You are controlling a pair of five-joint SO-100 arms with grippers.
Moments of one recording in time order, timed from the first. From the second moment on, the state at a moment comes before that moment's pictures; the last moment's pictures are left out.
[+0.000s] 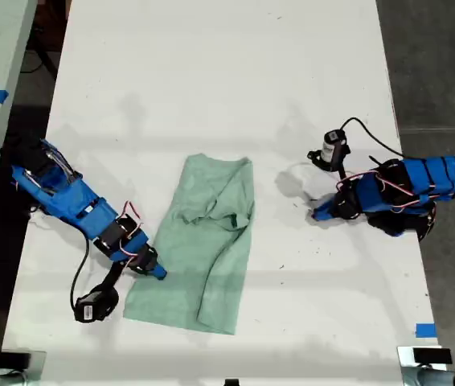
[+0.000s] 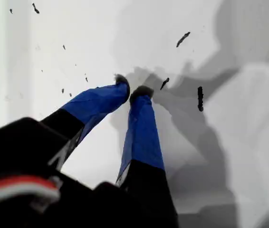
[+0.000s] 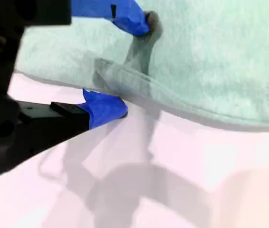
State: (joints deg) arm 0 29.3 80.8 100.1 64.2 -13.1; arm 1 -5.8 200.0 174.0 81.3 -47.2
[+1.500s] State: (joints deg) arm 0 18.1 70.7 68.6 67.0 4.0; arm 1 -5.8 200.0 174.0 81.3 -47.2
